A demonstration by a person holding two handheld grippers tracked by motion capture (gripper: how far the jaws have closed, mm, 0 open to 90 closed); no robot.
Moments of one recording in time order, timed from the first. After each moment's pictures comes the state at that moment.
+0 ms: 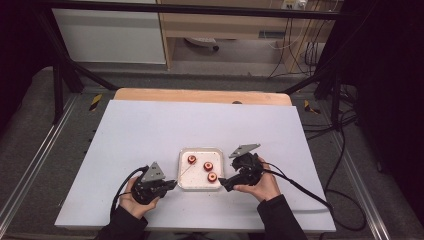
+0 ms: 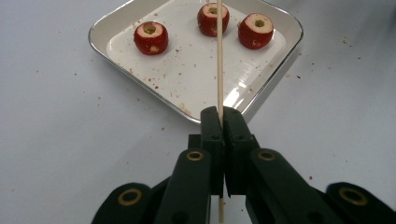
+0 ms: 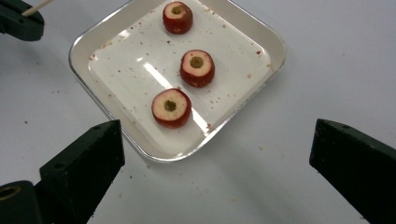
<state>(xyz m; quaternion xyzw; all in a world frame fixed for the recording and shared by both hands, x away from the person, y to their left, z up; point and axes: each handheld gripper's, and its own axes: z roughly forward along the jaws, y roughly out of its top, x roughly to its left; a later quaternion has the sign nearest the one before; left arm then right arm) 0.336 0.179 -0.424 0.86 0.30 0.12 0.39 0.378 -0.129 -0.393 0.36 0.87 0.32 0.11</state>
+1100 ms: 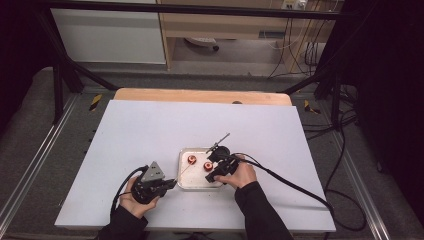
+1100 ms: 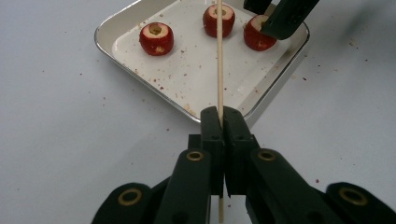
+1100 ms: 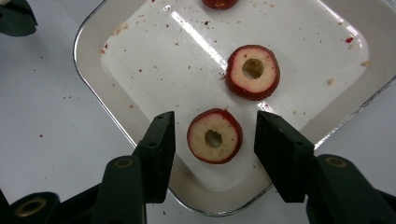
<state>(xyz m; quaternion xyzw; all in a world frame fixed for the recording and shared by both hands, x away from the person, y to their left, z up) 0.338 0.179 -0.425 0.86 0.31 0.12 0.39 0.416 -0.073 -0.410 0.36 0.91 0.22 0.00</state>
